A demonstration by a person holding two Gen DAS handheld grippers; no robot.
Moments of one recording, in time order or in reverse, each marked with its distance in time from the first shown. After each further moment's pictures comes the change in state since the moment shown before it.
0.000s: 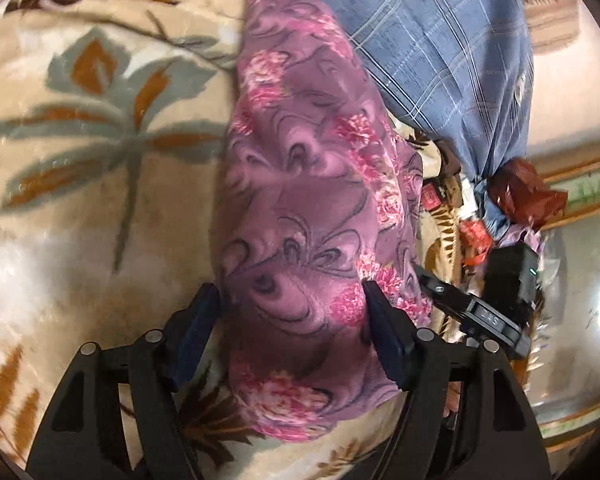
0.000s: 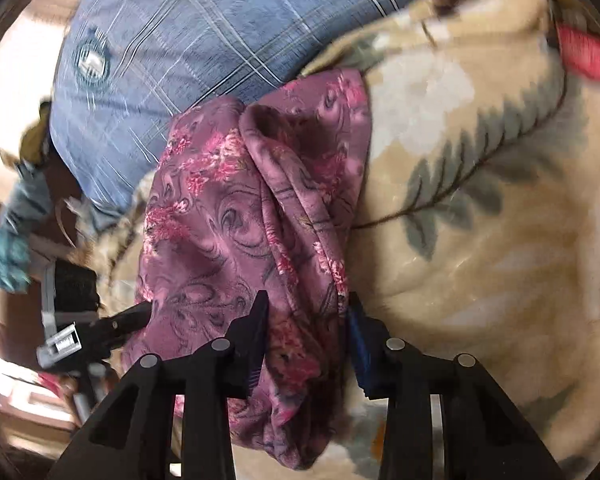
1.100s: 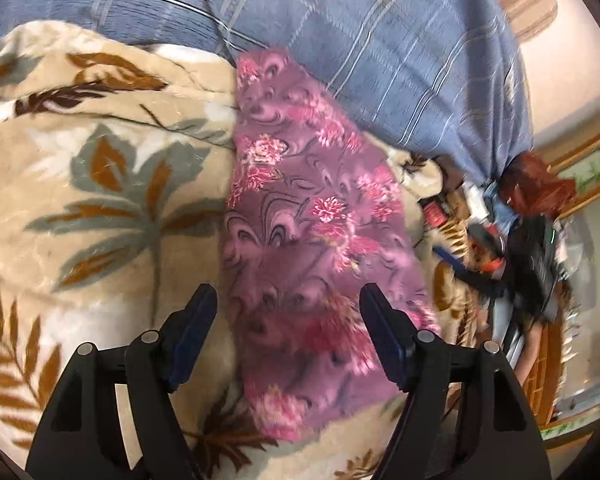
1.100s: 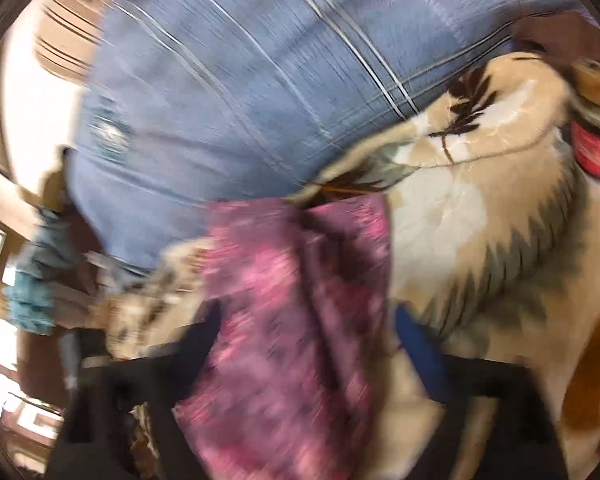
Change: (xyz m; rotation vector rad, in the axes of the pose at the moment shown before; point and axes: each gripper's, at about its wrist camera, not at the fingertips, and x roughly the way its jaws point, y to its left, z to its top) left arm -0.039 -0.027 0.016 0.110 -0.109 0.082; right arm -0.039 -0.010 0.039 0.068 -0.175 0.144
